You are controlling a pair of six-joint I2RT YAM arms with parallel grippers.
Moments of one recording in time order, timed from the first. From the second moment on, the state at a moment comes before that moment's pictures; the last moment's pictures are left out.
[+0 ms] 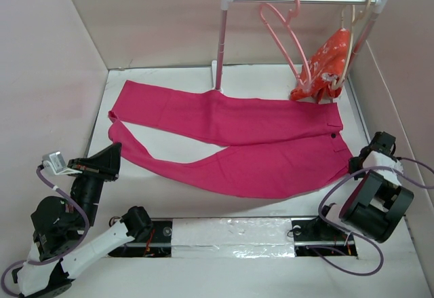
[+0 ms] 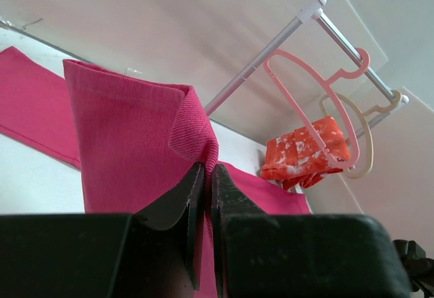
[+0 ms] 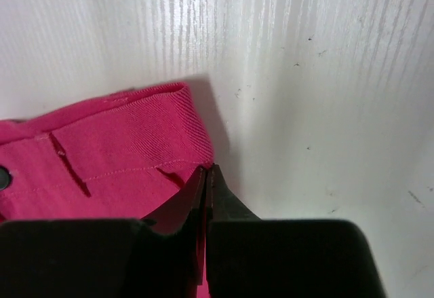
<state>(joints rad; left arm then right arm) -0.98 0.01 0.82 -0.54 -0.84 -0.48 -0.64 1.29 0.64 -0.51 0.18 0.94</state>
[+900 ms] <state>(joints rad) -1.00 0.03 0.94 -0.65 -1.05 -0.57 -0.64 0.82 0.95 -0.84 0.26 0.63</state>
